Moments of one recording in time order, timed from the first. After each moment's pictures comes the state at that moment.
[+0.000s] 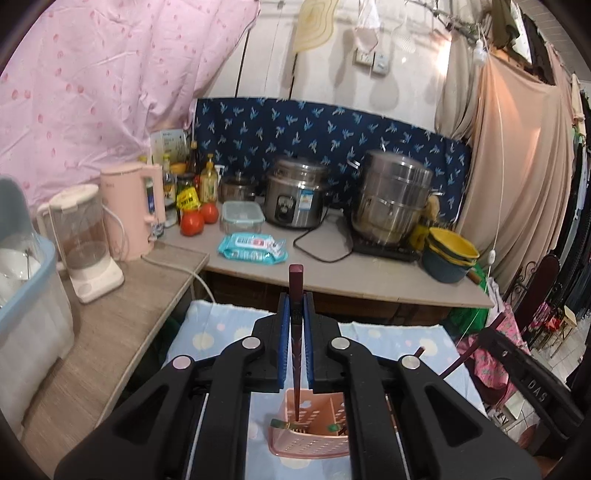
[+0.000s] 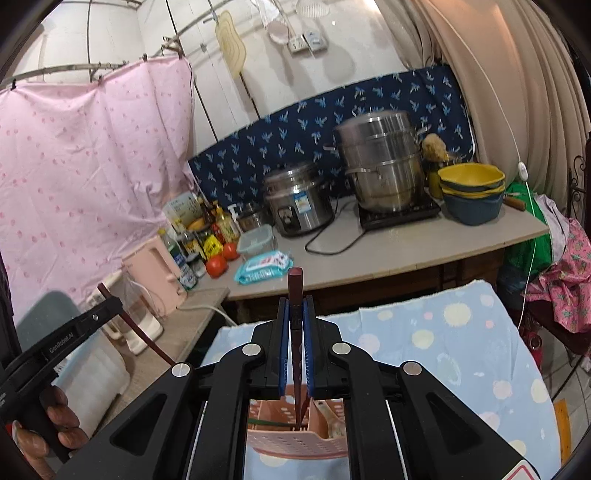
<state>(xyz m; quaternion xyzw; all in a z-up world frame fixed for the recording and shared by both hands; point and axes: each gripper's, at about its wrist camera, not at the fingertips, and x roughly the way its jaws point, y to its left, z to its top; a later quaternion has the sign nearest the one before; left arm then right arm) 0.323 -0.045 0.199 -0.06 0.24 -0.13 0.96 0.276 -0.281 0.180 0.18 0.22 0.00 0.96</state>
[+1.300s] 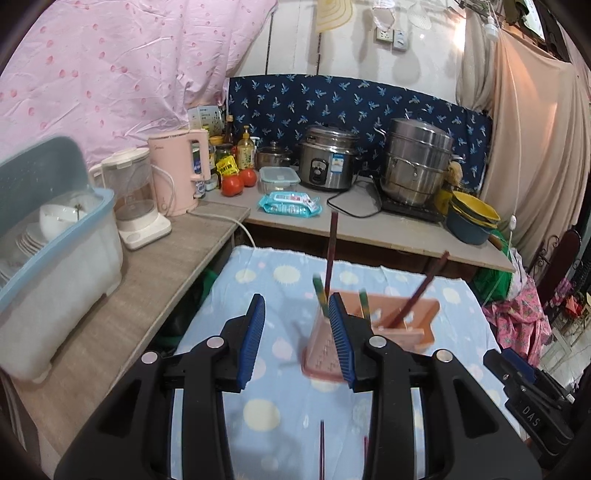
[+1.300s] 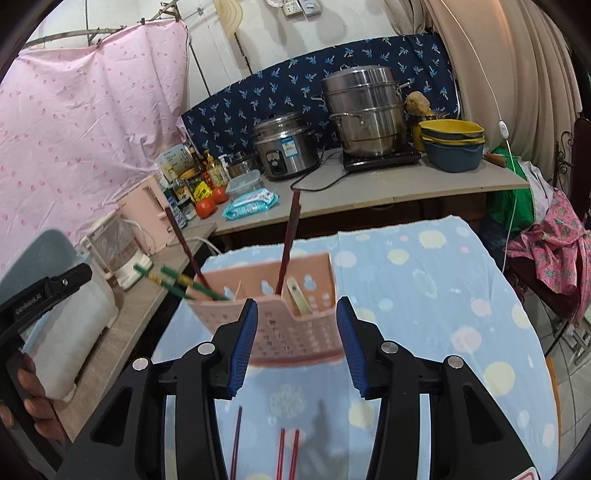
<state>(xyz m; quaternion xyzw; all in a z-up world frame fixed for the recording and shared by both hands) 0.218 -0.023 0.160 -0.03 0.29 -0.07 0.96 0.186 -0.267 0.111 0.16 0.29 -0.01 0.94</state>
